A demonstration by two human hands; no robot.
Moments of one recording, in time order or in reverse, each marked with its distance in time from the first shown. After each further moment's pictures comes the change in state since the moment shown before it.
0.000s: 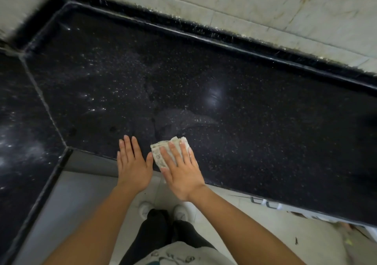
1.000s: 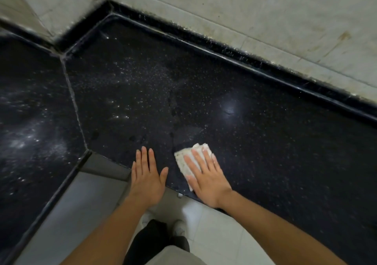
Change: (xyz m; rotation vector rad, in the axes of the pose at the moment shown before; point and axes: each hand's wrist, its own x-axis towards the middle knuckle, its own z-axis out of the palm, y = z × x) left_hand -0.001 0.002 -0.009 -0.040 -0.089 -0.012; right_hand 0.024 0.049 -0.029 -0.192 -0.029 -0.134
